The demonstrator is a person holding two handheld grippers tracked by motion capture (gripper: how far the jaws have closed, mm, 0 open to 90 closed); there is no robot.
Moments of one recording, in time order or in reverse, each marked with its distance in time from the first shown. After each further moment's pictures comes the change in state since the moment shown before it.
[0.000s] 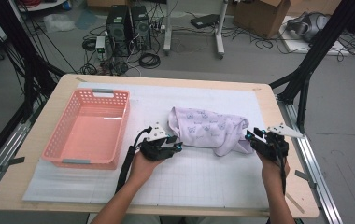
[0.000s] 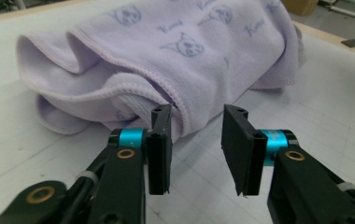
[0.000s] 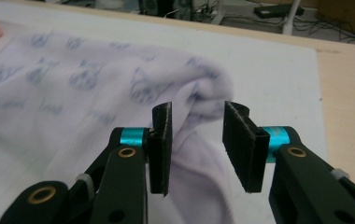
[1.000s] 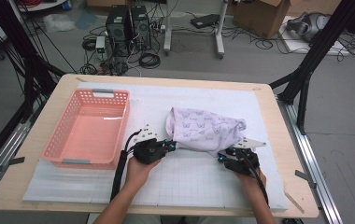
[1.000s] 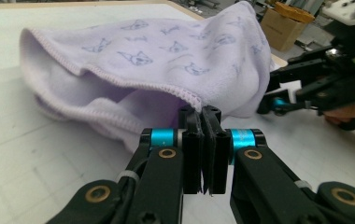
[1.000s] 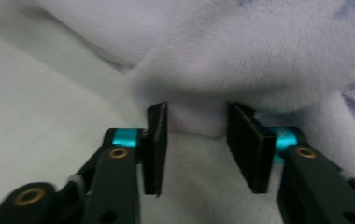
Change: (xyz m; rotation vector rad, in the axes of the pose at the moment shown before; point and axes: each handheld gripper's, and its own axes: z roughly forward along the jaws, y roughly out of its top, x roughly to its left) left arm 0.003 -0.009 -0.038 -0.103 -0.051 -0.151; right arm 0.059 -0.039 0.041 0.225 0.197 -0.144
